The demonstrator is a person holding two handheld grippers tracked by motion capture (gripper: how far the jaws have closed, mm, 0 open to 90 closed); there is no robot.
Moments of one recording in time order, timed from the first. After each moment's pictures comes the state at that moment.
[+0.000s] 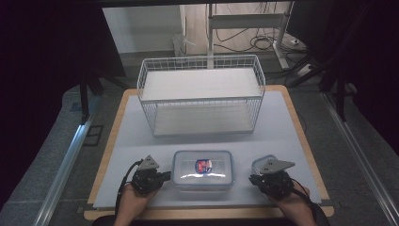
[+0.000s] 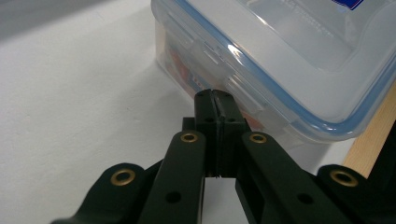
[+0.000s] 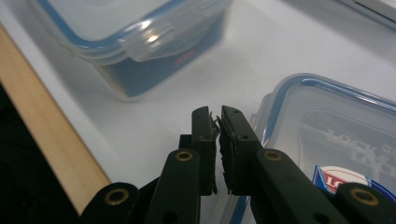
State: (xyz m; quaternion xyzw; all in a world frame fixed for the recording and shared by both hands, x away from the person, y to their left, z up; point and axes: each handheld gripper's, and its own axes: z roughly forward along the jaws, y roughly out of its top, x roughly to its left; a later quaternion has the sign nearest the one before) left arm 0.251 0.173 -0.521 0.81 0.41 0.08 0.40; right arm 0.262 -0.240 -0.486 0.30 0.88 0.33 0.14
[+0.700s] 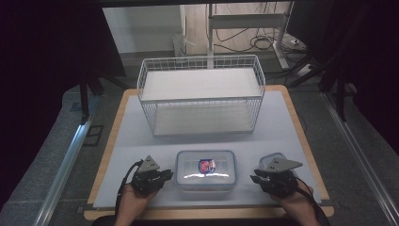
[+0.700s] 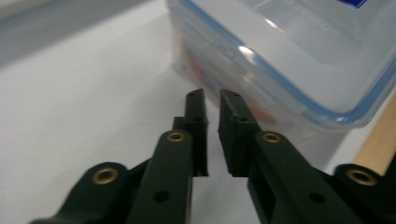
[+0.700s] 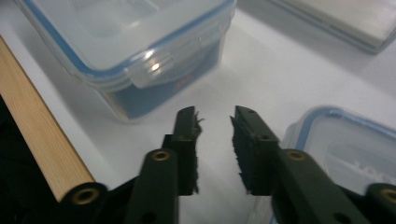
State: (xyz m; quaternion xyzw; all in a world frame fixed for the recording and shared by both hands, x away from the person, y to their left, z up) left arm 0.243 0.175 -0.514 0.81 0.41 0.12 0.40; right arm 0.263 -0.249 -0.481 0.30 0.87 0.37 0.15
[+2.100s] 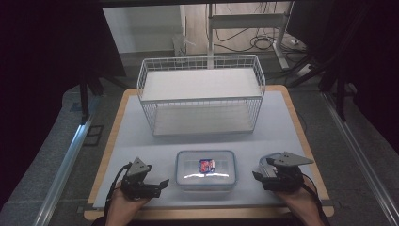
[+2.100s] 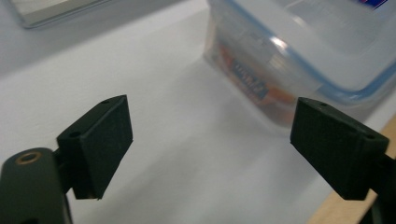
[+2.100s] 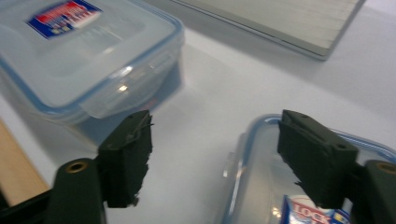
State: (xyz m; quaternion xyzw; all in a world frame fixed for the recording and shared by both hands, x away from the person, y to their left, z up) left arm 0.232 0.191 -0.506 0.79 0.44 0.13 0.40; right arm 0.273 -0.265 -0.476 0.35 0.83 0.40 0.17
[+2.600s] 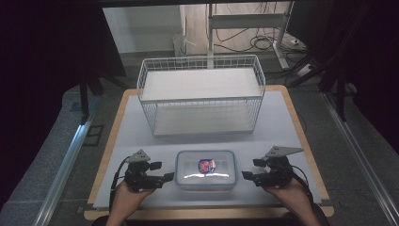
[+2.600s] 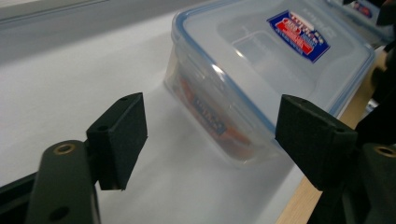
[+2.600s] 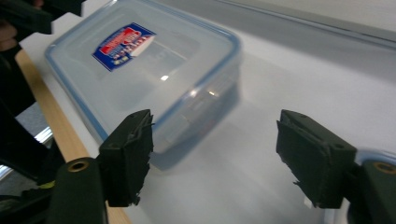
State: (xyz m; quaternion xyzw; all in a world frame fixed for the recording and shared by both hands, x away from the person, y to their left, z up) left arm 0.259 0.188 -0.498 0.78 0.44 0.03 0.45; right arm 0.290 -0.240 -0.470 0.36 0.83 0.42 0.05
